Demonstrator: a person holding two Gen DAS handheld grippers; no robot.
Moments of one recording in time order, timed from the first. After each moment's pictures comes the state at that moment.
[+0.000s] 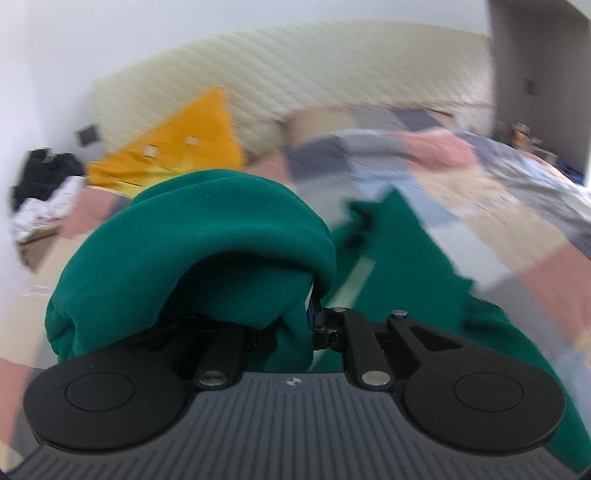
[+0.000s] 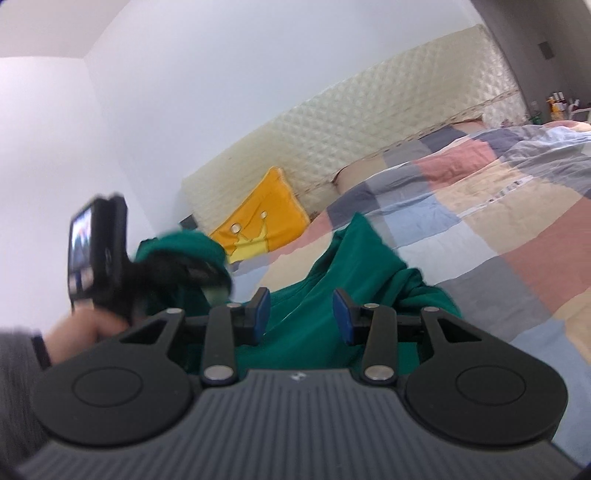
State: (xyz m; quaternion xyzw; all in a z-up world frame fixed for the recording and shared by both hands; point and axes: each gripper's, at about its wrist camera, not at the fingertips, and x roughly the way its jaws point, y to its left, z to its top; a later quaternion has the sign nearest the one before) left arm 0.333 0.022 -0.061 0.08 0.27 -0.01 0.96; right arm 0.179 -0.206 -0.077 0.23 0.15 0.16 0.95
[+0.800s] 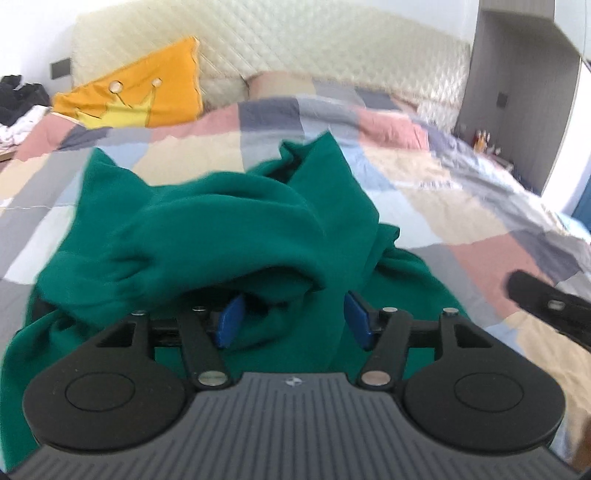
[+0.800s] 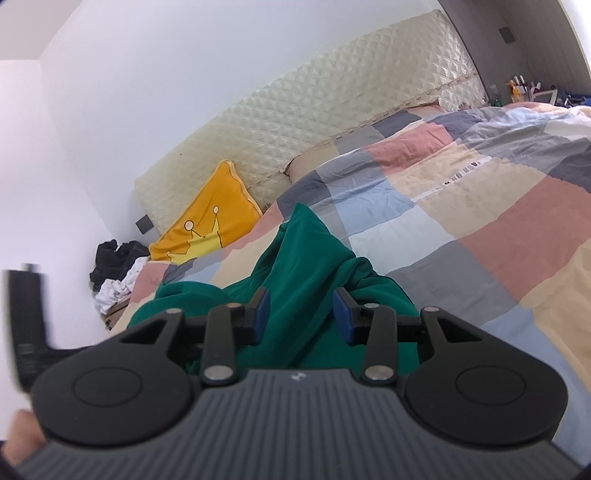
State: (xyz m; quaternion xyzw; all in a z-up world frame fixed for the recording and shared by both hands) left arm 0.288 0.017 -0.117 -0.03 0.30 -0.06 0.95; right arm 0.206 -0.221 -0.104 0.24 0.18 0.11 0.95
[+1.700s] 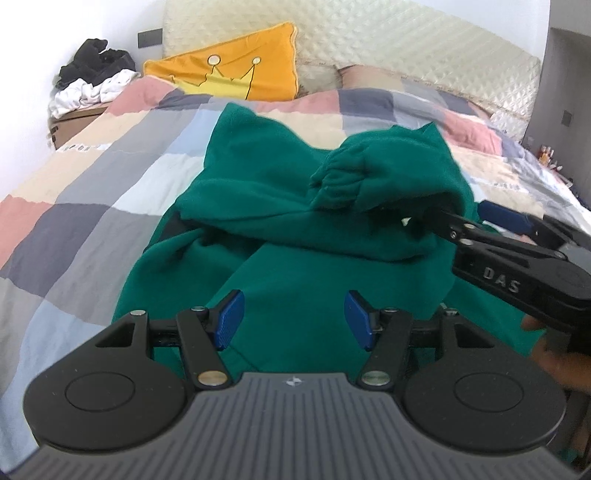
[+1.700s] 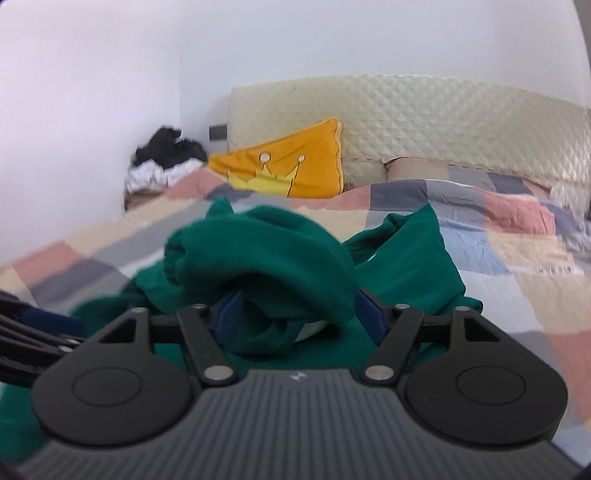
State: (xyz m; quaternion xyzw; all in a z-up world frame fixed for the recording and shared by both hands) left arm 0.214 0.109 -0.132 -0.05 0.33 0.05 0.94; right arm 0.248 -0.087 -0.113 -0.03 0.16 0.21 0.96
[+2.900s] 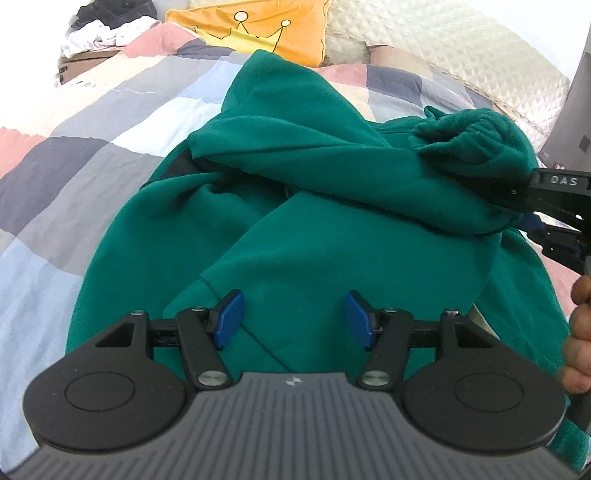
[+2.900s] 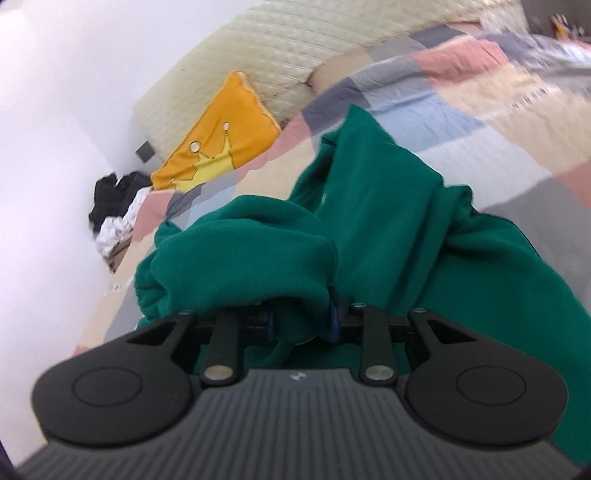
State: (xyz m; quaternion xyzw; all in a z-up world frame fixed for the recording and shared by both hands) left arm 0.238 0.135 -0.177 -0.13 0.36 0.06 0.92; right arm 0.307 -0.129 -0.122 0.24 0.31 0.15 0.91
